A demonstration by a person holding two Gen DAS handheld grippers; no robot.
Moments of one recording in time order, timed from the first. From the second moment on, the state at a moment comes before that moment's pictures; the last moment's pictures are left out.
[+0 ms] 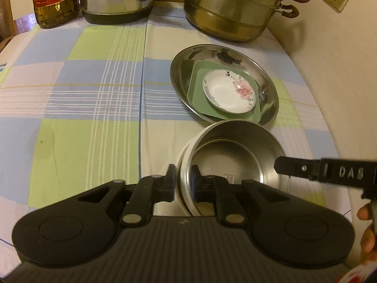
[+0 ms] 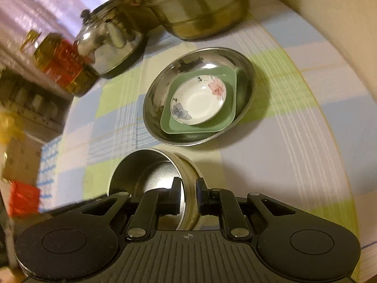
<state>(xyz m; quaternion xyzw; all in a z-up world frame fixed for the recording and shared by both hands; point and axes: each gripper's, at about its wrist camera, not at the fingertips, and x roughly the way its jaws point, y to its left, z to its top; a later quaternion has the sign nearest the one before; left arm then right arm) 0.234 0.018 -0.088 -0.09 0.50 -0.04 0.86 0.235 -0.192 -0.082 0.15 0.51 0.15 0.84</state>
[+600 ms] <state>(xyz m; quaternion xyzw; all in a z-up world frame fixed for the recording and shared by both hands) 0.246 0.028 -0.104 -0.09 0.52 -0.10 0.84 0.222 -0.179 -0.109 0.17 0.51 0.10 0.84</state>
